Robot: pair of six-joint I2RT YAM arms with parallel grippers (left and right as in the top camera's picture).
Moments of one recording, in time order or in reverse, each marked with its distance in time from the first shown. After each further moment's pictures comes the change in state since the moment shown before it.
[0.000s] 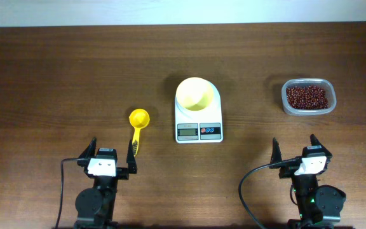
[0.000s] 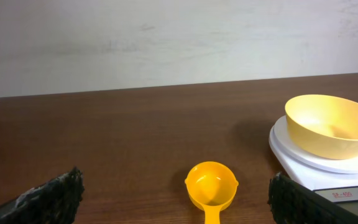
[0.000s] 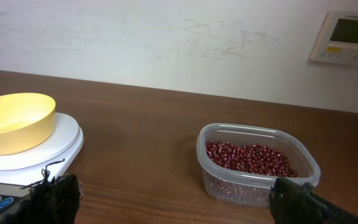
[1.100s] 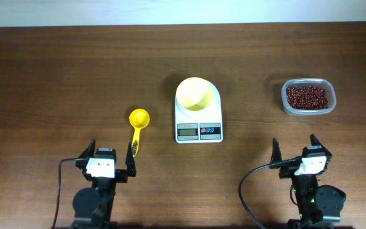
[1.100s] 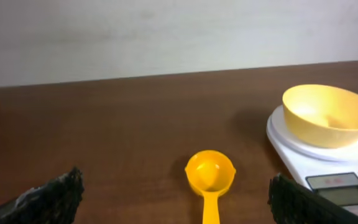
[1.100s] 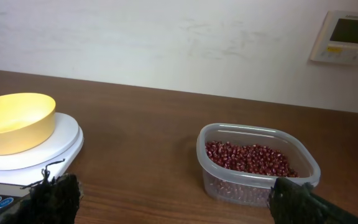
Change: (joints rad) left arm 0.000 0.001 0.103 -0.166 0.000 0.000; right arm 0.000 0.000 0.000 0.000 0.000 0.000
